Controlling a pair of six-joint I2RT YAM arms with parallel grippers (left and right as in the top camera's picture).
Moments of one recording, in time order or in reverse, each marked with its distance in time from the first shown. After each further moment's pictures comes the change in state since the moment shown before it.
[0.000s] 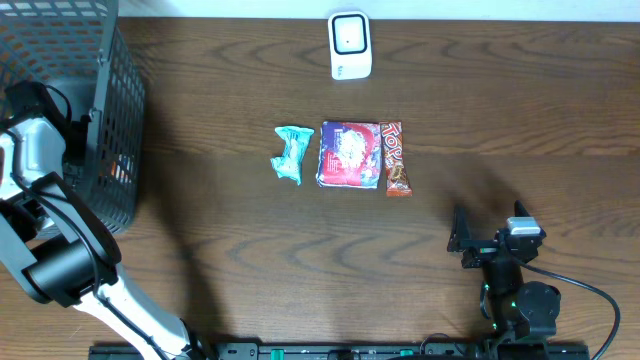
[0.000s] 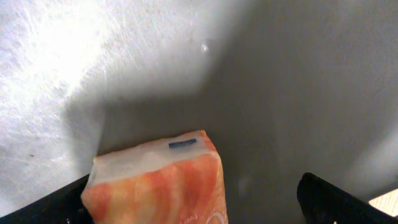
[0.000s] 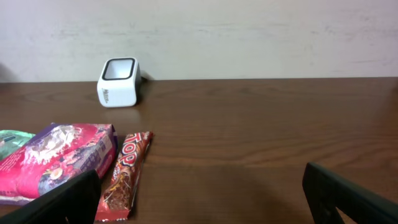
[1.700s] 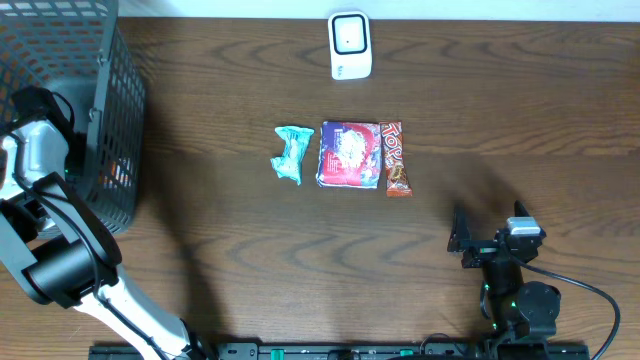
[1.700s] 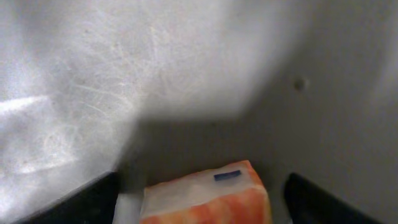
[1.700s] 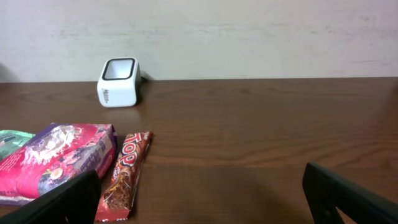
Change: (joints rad) left arm -0.005 -0.002 -0.037 -0.032 -0.185 -0.014; right arm 0.000 0.000 0.000 0.000 0.000 0.000
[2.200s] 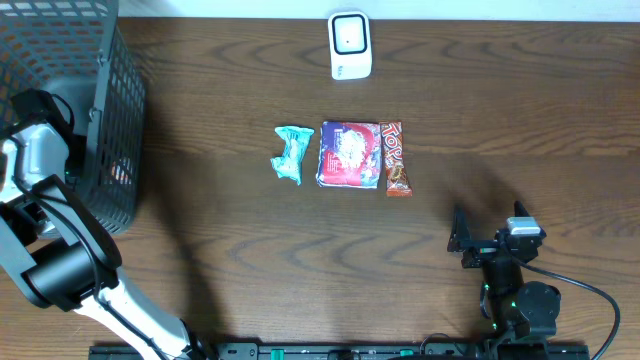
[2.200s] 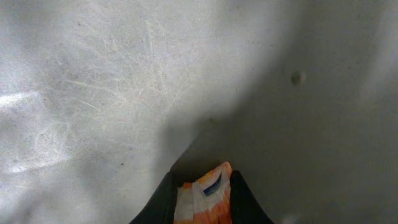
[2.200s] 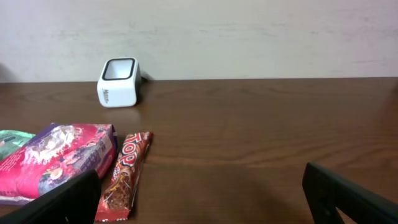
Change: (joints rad) left arm 0.005 -0.017 -0.029 0.032 0.024 -0.008; right arm 0.000 0.000 0.000 0.000 0.000 0.000
